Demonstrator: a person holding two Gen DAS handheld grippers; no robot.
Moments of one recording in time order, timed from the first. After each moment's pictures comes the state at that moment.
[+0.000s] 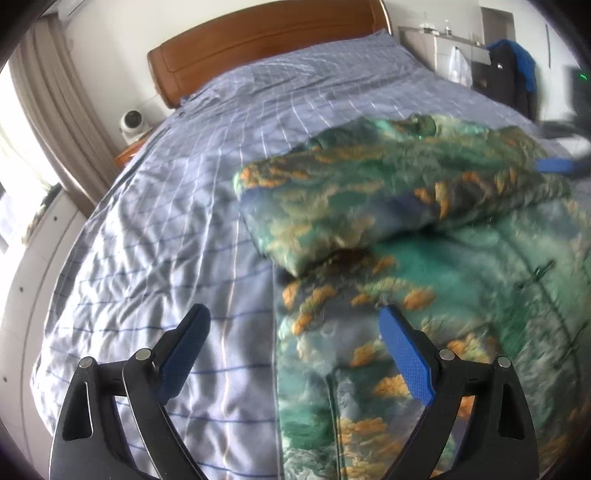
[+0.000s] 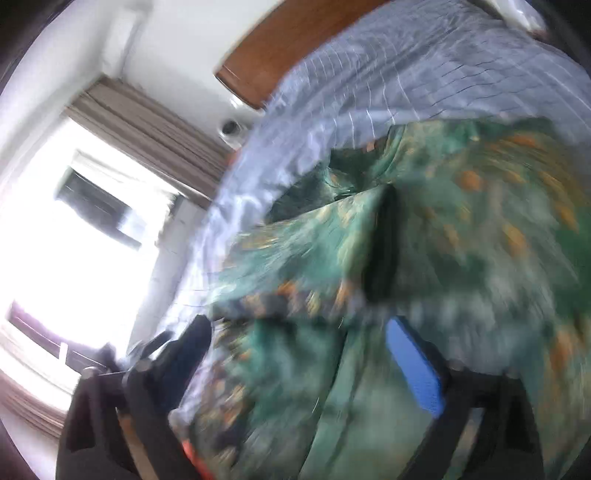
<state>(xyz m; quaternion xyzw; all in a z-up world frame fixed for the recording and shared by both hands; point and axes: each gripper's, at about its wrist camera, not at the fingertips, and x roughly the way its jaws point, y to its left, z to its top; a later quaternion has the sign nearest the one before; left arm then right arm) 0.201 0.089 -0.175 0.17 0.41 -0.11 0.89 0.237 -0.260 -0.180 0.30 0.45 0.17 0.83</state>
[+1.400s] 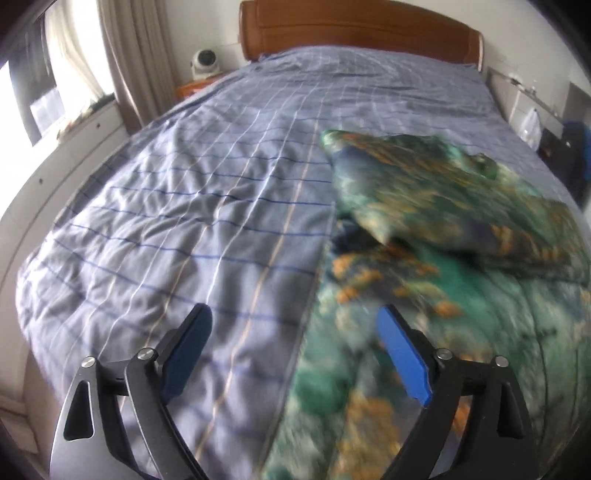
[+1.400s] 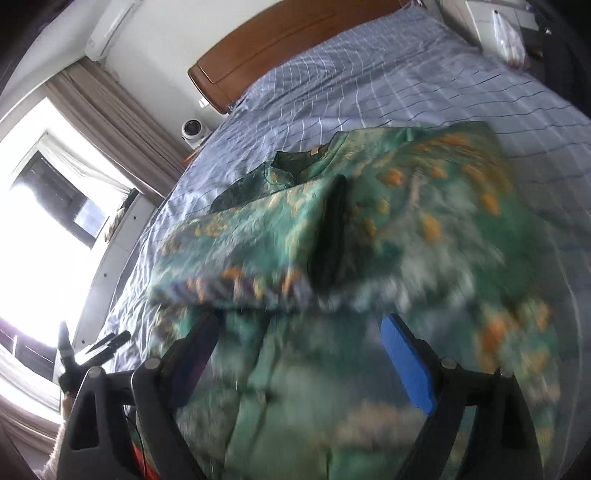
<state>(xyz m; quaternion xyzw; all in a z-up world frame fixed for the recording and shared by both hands) 0.179 0.132 -0.164 0.03 0.44 0.01 0.90 0.173 -0.275 -0.186 0.24 0.43 0.10 0.86</state>
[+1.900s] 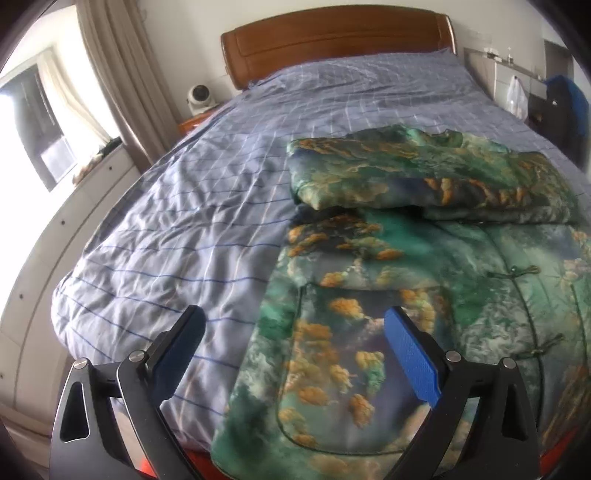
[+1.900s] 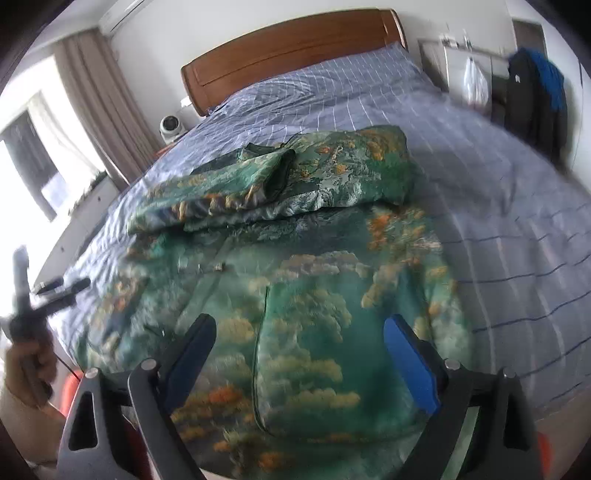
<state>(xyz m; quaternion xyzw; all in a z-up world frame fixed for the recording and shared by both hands) 0.105 0.069 -0.152 0.11 0.40 0.02 0.91 0.015 -0.268 -0.177 0.13 0.41 0.01 0.90</state>
